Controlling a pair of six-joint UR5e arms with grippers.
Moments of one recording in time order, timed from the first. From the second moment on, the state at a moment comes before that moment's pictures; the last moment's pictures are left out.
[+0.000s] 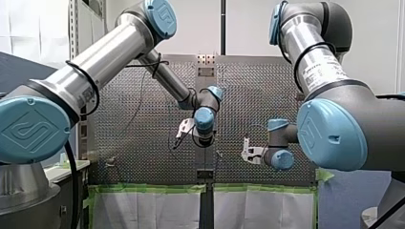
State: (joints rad) left arm -0.67 -2.34 -1.39 -3.10 -2.09 -1.55; right arm 1.89 -0.81 1.93 -1.01 1.36 1.67
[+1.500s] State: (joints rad) left arm -0.61 -2.34 -1.37 -3.48 -1.82 -1.66; right arm 1.90 -0.81 1.93 -1.01 1.35 1.67
